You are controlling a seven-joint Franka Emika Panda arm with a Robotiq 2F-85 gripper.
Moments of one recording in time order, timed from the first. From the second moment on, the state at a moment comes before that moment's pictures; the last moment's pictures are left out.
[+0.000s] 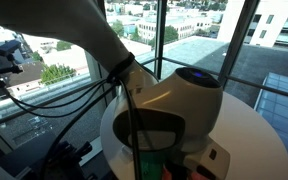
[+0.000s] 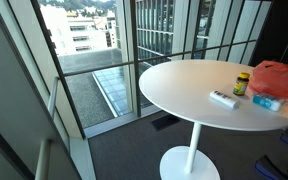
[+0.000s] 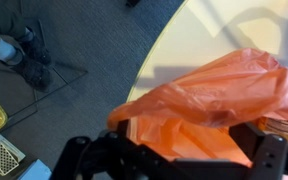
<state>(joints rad) -0.36 0.15 -0.39 -2.45 0.03 2.57 0.01</state>
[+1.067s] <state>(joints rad) -0.31 0.23 -0.32 -2.36 0.04 2.57 0.11</state>
